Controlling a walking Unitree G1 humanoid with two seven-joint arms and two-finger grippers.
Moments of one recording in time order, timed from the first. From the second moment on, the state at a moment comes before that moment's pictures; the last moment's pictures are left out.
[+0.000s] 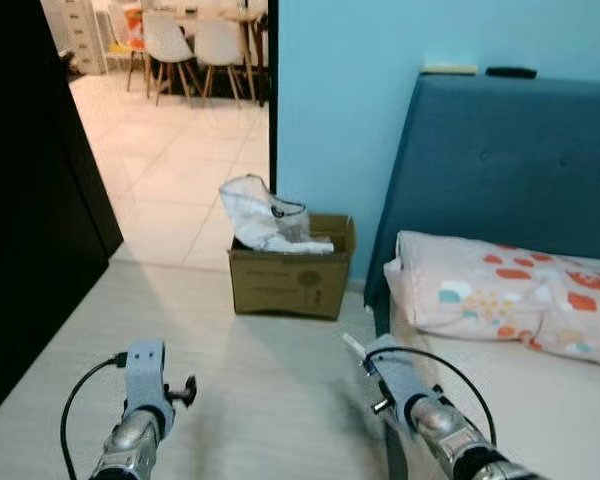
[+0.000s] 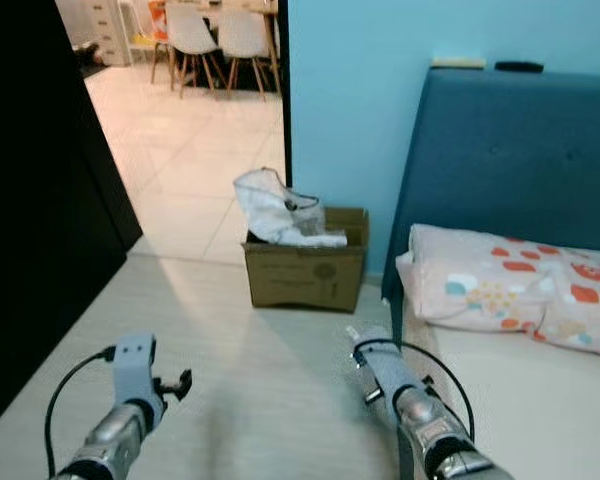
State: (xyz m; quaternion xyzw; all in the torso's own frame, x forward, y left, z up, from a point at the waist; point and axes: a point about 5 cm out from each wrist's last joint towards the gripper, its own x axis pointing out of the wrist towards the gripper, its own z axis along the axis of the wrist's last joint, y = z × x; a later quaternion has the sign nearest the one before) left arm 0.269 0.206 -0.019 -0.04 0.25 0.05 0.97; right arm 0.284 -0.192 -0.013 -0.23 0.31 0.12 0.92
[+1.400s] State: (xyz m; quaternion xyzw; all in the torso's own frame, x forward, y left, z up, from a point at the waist) left arm 0.272 0.192 -0.018 -0.04 0.24 0.02 0.97; right arm 0.283 -0.172 -0.016 -0.21 0.30 0.14 0.92
